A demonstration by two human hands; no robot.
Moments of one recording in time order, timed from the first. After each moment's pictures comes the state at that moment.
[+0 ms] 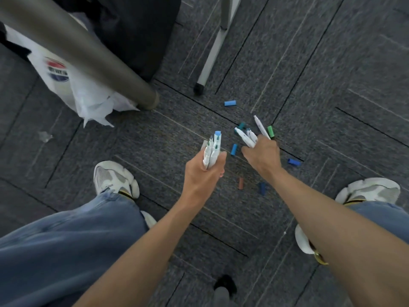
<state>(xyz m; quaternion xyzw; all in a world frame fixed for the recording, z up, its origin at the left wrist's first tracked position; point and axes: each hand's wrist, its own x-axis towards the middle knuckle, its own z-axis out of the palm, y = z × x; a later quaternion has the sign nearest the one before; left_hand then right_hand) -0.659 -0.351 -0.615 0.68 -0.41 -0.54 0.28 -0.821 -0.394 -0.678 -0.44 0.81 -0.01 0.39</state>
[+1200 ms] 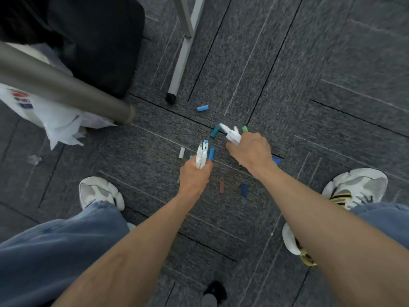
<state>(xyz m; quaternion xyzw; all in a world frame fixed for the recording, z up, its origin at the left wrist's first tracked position) -0.710 -0.363 -0.664 0.77 -0.39 -0.50 0.10 -0.864 -0.404 -0.682 -0.54 0.77 0.05 0.33</state>
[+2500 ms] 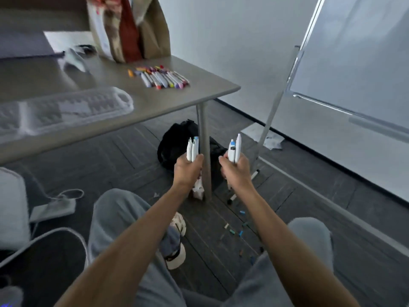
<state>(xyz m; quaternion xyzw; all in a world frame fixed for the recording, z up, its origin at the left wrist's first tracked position) -0.497 -0.196 -0.157 0.65 -0.37 -0.33 0.58 -0.631 -0.225 -0.143 -0.60 0.49 -0.46 0.43</state>
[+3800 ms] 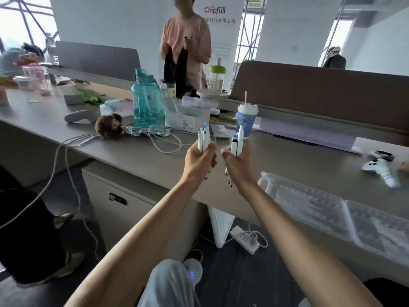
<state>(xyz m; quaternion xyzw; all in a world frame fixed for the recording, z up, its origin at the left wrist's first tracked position) -0.078 0.180 0.018 0.67 -0.10 0.10 0.73 -0.100 0.068 0.021 -0.78 0.00 -0.26 0.57</state>
